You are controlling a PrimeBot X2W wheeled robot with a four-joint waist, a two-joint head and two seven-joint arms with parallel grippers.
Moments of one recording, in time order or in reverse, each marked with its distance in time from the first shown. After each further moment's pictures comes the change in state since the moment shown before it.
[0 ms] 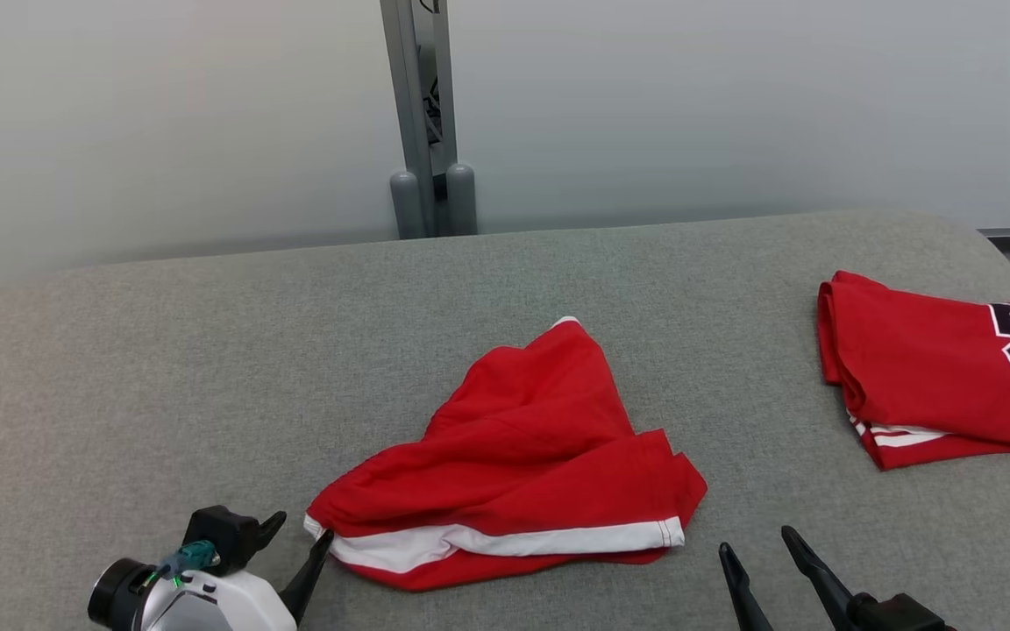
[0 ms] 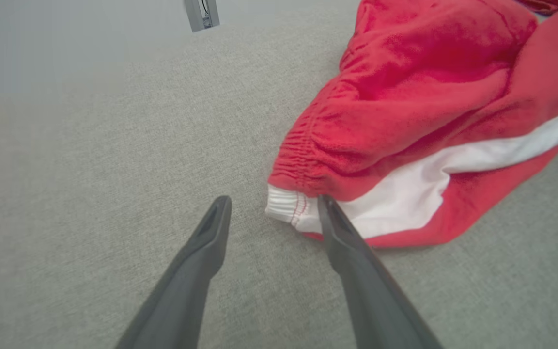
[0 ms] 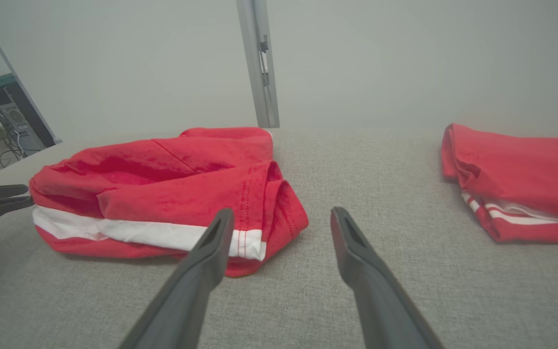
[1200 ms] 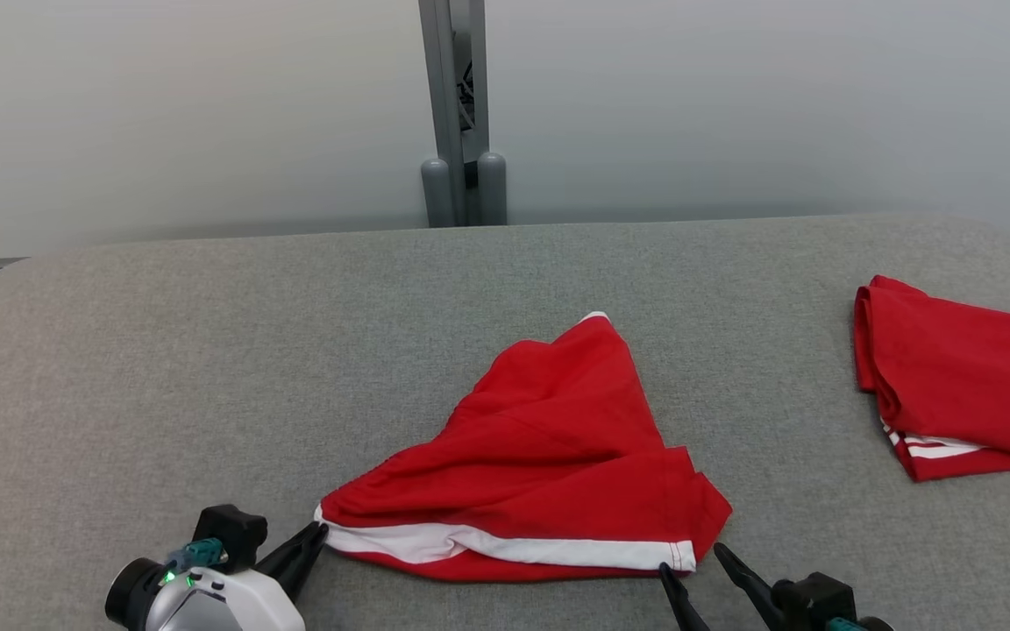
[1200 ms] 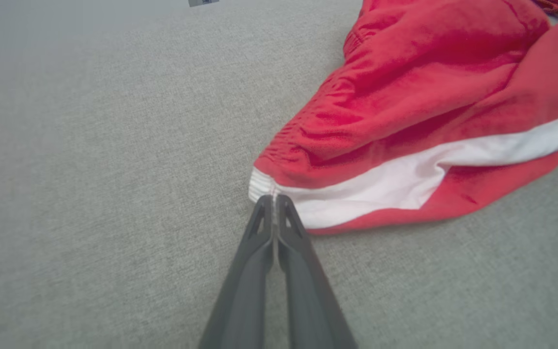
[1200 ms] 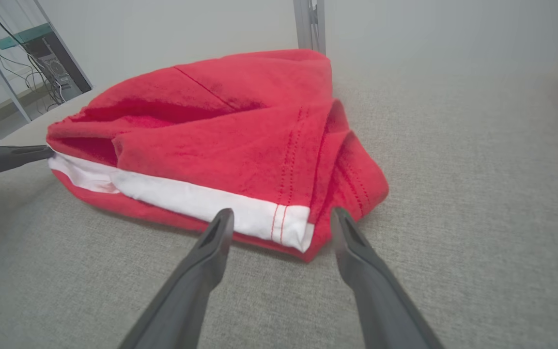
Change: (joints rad) left arm -0.091 0.020 -0.222 0.101 -0.197 0.000 -0.078; right arm -0.160 -0.002 0.173 0.277 0.098 0.000 0.000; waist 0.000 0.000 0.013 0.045
